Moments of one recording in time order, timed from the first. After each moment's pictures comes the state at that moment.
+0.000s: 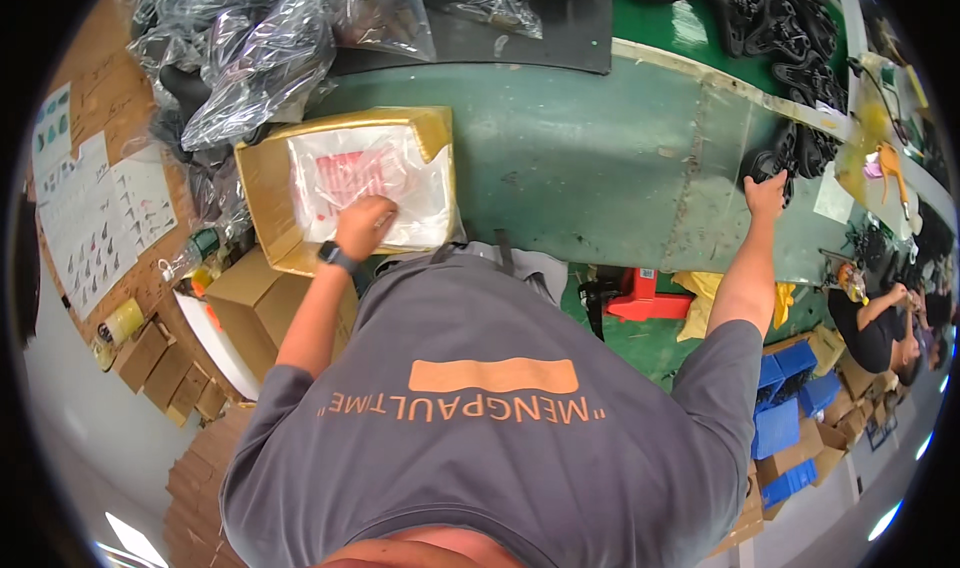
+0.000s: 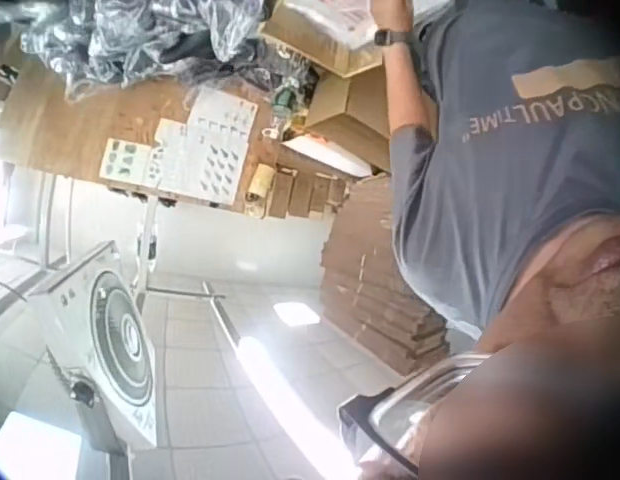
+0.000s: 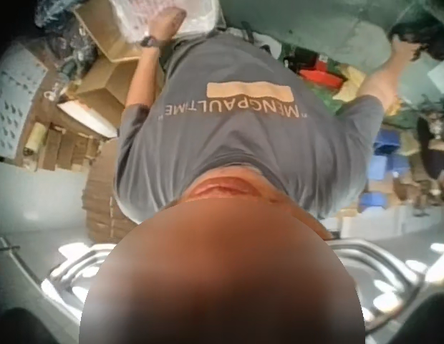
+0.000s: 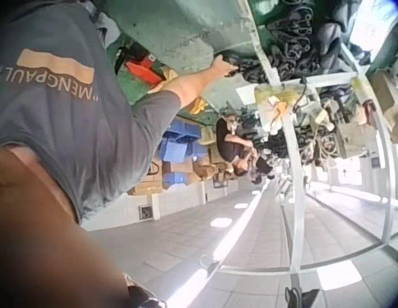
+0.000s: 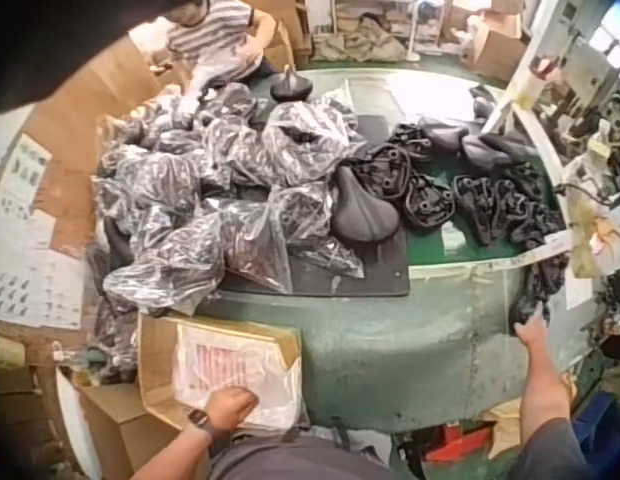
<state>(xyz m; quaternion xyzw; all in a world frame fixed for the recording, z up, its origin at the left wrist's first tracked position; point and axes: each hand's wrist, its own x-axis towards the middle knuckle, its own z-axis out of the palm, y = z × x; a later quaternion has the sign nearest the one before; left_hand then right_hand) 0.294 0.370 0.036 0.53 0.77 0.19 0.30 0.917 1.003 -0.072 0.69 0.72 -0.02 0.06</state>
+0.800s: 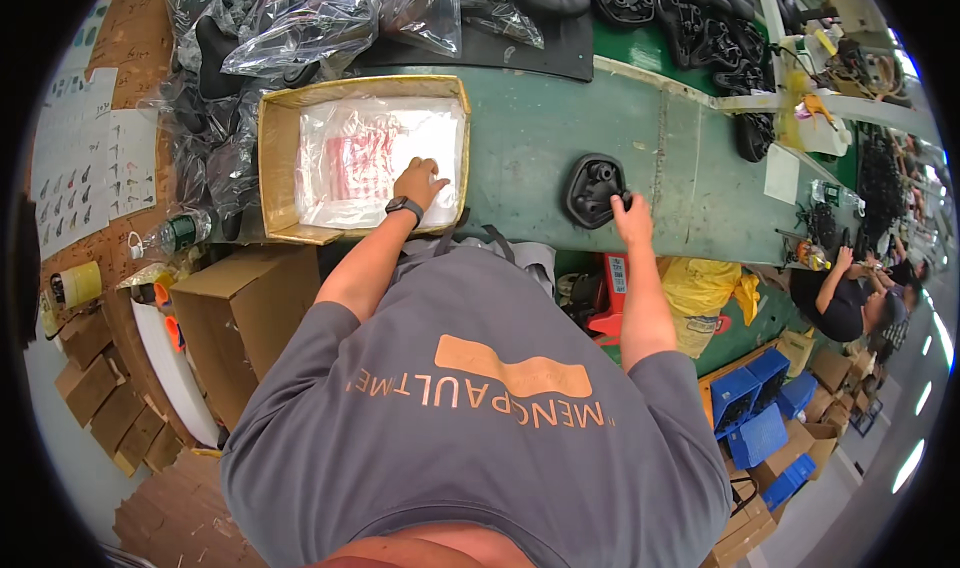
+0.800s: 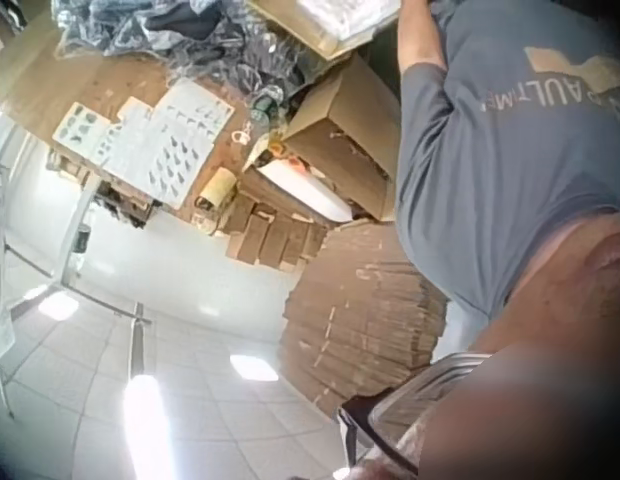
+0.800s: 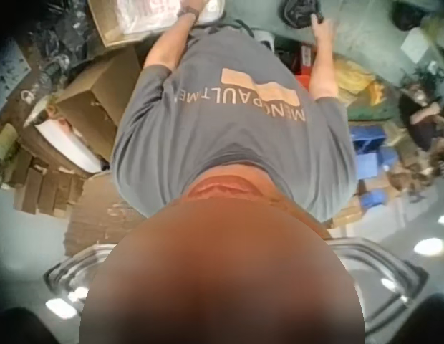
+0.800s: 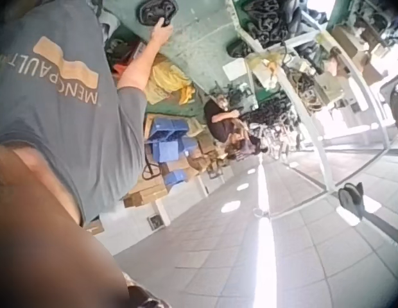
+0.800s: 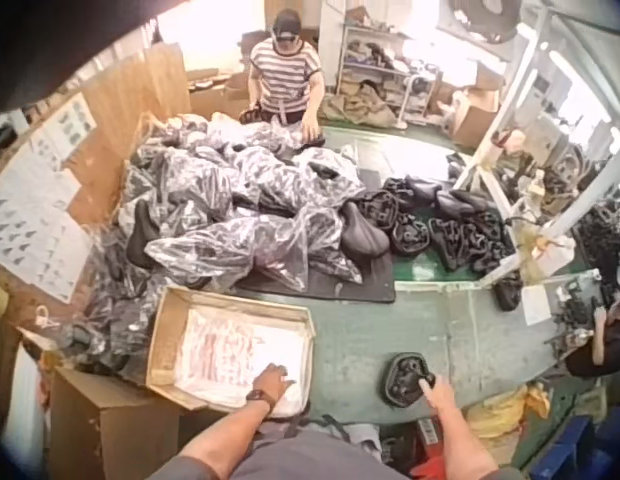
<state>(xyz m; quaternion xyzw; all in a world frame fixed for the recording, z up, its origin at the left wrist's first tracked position) 0.352 0.342 -0.072 0.38 0.86 0.22 0.26 0.767 0.651 -0.029 0.58 0.78 -0.23 0.04</state>
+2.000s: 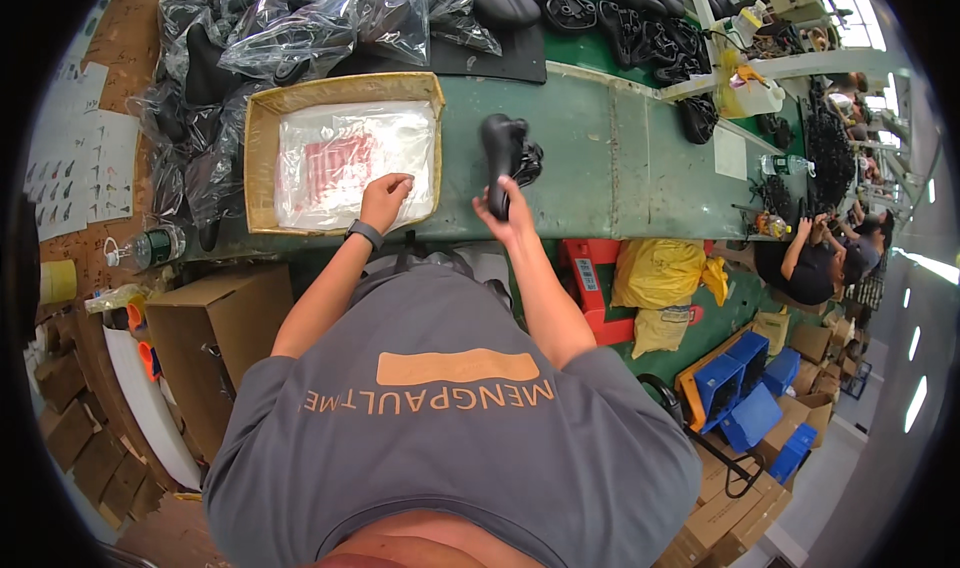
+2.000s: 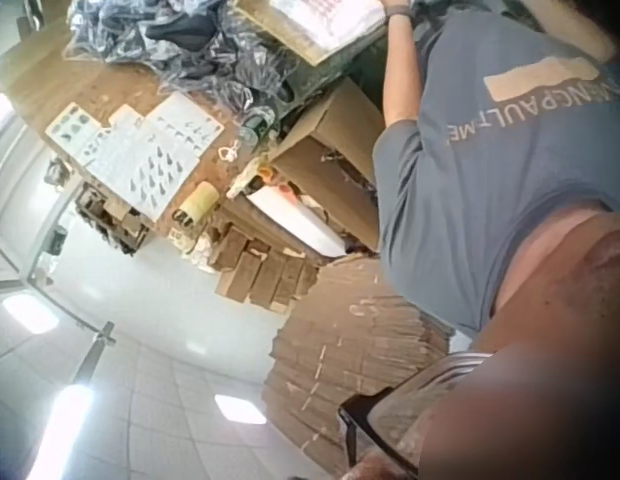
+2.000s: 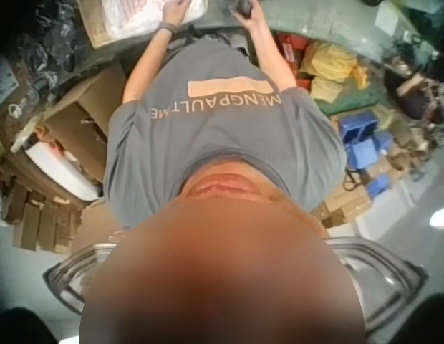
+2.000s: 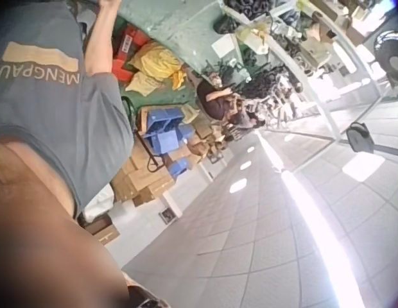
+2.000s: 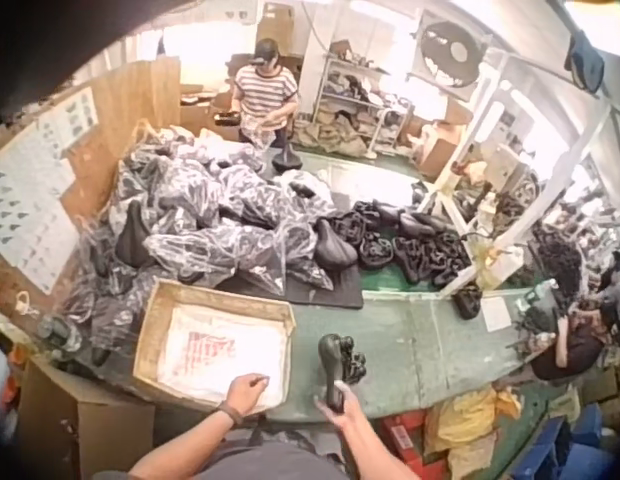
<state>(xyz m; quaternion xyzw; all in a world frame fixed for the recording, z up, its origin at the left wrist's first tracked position) 0.373 0.287 -0.013 0.25 0.73 0.52 0.37 0.616 0.467 -0.014 0.47 0.03 -0.85 -0.23</state>
